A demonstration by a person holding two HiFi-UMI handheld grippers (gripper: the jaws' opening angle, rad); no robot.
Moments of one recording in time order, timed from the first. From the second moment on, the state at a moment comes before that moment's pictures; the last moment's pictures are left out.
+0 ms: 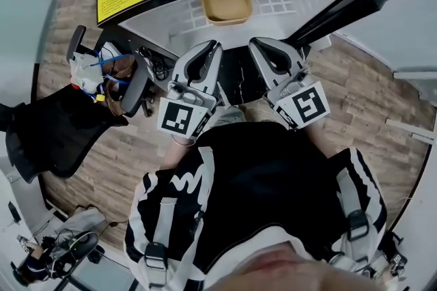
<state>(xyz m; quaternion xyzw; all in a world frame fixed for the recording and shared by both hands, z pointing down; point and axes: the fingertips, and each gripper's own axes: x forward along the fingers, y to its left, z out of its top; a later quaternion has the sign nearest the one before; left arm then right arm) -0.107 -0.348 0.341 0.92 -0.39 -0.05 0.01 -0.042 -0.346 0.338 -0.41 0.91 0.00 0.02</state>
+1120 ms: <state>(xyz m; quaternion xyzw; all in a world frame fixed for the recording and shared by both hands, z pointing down) -0.105 -0.372 0.336 0.90 -0.43 -0.02 -0.01 -0.046 -0.371 0.340 -0.38 0.92 0.00 0.00</state>
